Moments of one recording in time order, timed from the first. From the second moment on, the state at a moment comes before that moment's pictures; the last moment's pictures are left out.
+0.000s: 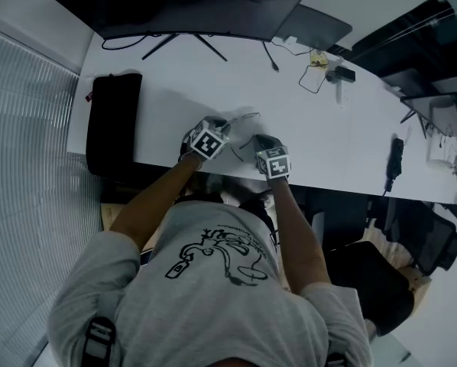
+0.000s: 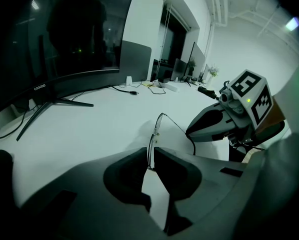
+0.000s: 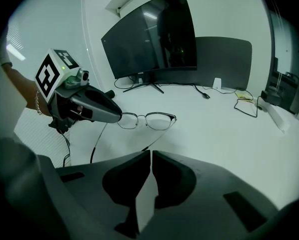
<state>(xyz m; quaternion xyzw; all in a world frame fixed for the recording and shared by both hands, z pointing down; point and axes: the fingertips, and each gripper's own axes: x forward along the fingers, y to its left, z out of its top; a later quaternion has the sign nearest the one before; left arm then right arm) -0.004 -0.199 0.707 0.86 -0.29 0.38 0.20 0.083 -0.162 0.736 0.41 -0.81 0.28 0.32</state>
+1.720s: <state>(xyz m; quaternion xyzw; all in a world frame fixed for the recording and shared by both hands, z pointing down) 0.018 -0.168 0.702 0.87 -0.26 0.38 0.19 0.068 -0.169 0.729 0.40 -0.82 0.27 0.31</state>
